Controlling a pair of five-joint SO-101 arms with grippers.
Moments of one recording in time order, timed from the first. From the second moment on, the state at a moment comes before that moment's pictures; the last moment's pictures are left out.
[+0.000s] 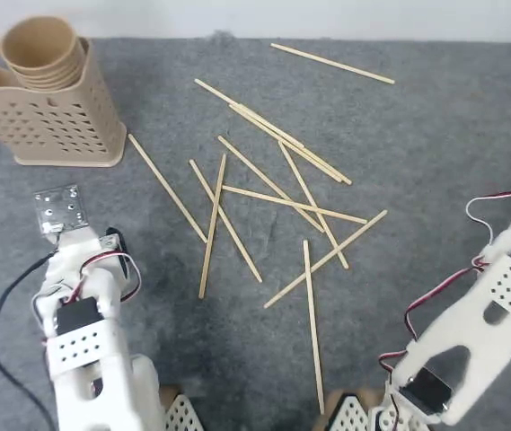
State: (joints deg) left arm -27.0 -59.4 82.4 36.0 1.0; right arm 35.5 66.4 -53.5 40.0 -14.3
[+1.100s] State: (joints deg) left arm -27.3 -59.4 82.4 36.0 1.0; right arm 17.1 69.3 -68.7 51.3 17.8
